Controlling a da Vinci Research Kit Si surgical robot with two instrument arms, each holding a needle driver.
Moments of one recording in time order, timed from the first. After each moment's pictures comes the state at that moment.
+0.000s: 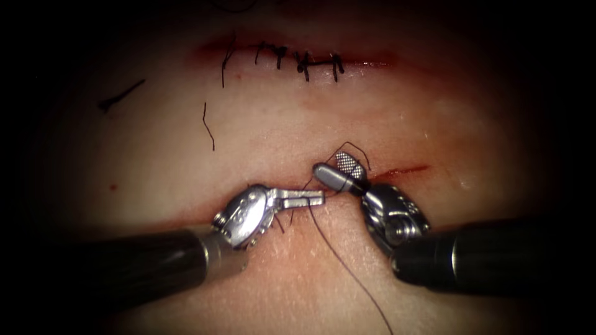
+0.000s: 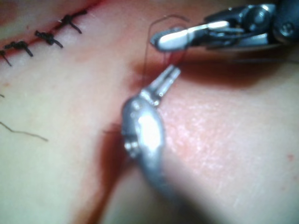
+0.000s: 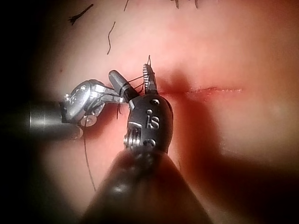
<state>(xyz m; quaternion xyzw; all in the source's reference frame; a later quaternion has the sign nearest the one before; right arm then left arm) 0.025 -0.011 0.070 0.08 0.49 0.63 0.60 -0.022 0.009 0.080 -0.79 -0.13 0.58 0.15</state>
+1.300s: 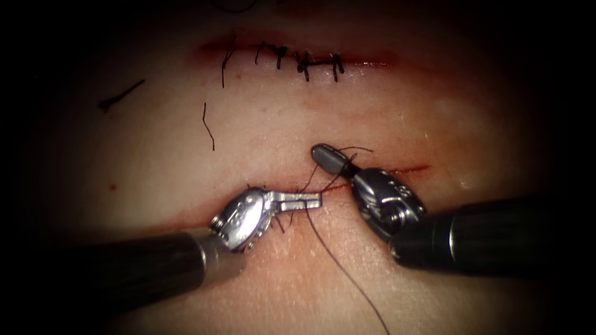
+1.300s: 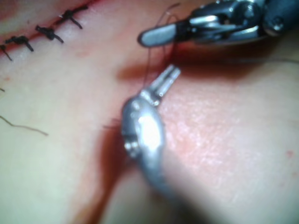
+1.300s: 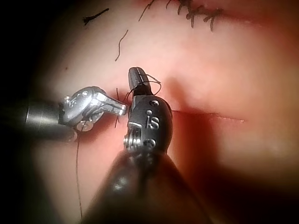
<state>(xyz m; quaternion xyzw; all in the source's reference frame) 0.026 -0.009 0.070 0.05 0.50 0.57 0.65 -0.022 0.009 0.080 -0.79 -0.13 0.58 0.14</state>
